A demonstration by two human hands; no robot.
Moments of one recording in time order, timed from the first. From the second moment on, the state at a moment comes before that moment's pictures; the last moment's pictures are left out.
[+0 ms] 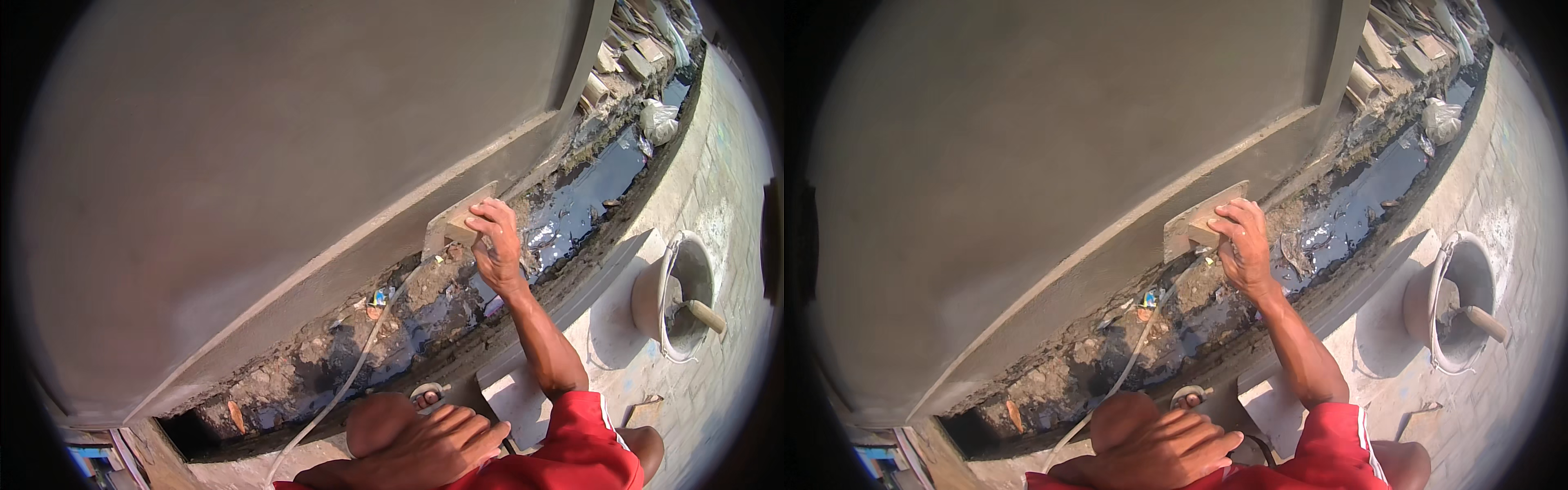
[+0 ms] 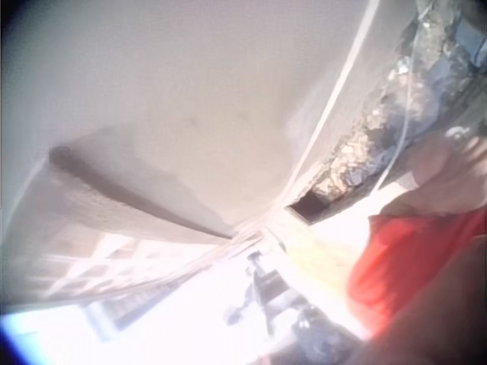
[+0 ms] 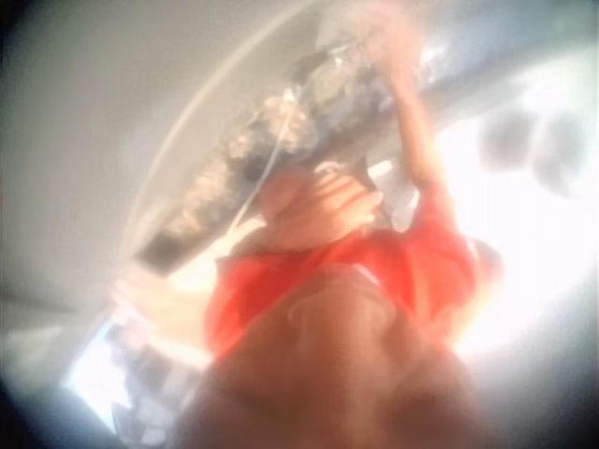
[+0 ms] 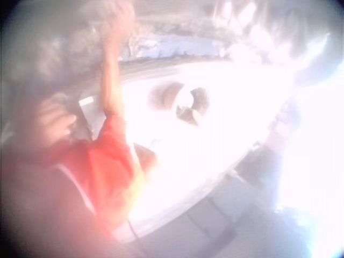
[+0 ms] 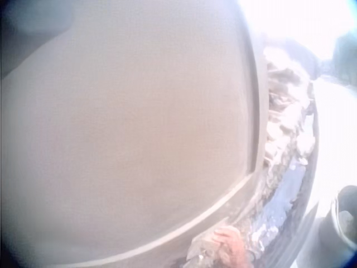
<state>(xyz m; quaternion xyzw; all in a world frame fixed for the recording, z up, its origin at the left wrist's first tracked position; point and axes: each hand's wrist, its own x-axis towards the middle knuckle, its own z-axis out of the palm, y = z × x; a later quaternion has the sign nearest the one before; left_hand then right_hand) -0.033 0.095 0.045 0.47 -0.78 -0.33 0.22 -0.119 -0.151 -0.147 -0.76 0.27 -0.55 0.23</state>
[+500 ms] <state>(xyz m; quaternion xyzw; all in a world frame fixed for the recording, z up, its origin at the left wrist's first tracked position) -0.031 0.113 0.060 0.48 -0.80 -0.26 0.23 -0.093 -0.187 -0.215 -0.90 0.19 -0.40 -0.03</state>
